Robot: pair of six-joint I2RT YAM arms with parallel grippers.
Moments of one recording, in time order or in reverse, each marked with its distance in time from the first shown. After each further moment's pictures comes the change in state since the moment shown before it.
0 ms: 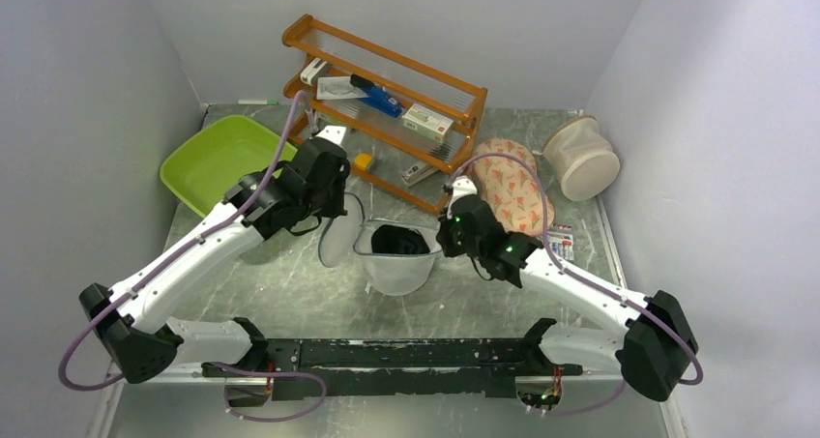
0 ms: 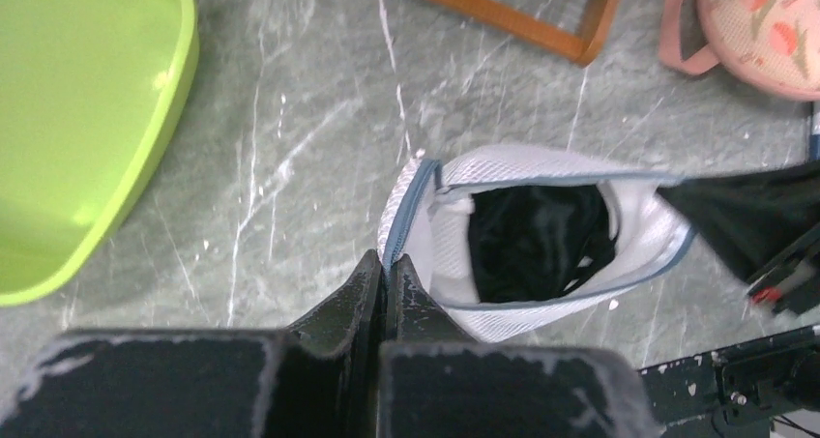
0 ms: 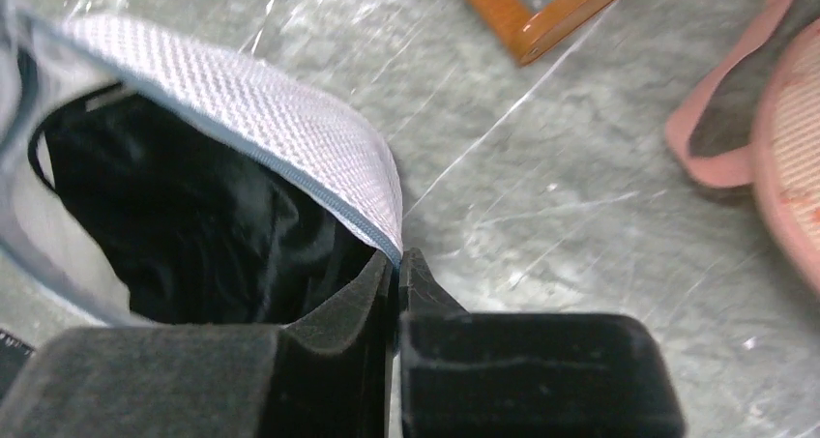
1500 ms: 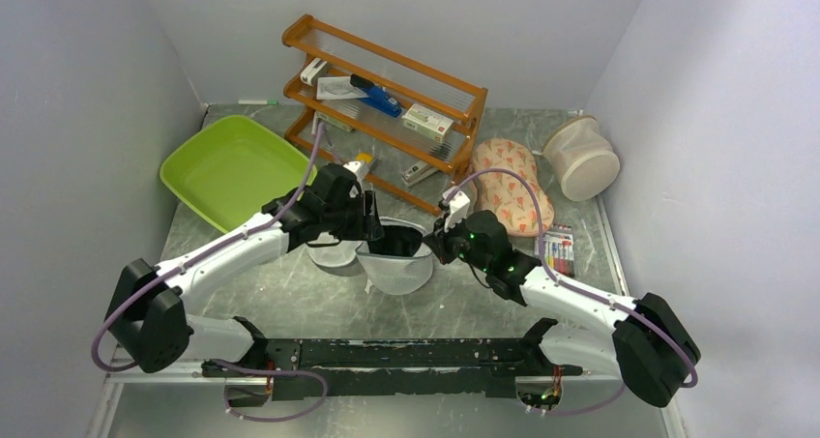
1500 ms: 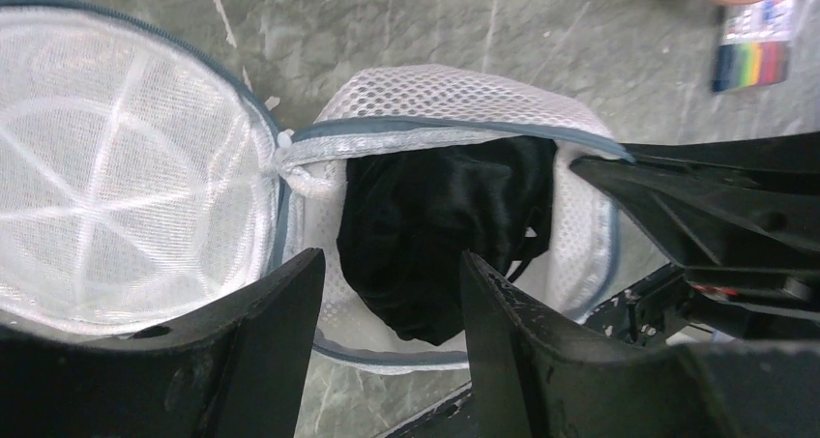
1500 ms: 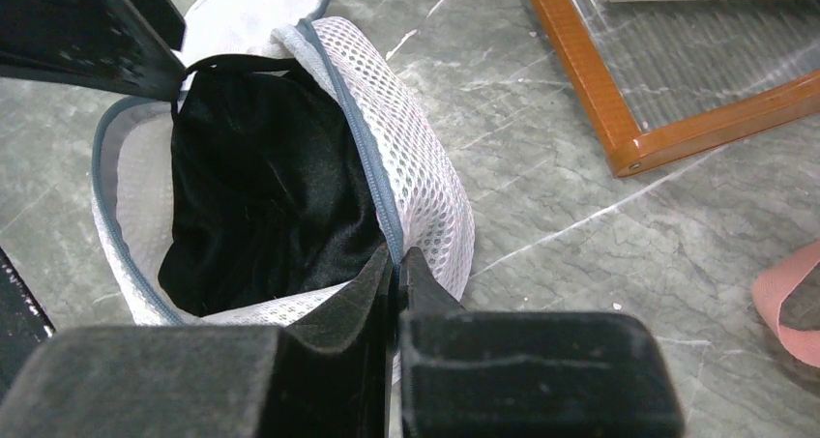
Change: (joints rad) left arm 0.078 0.032 -0.409 0.449 0.415 -0.122; right arm -0.071 -0.024 -0.249 0.512 -0.270 -0.229
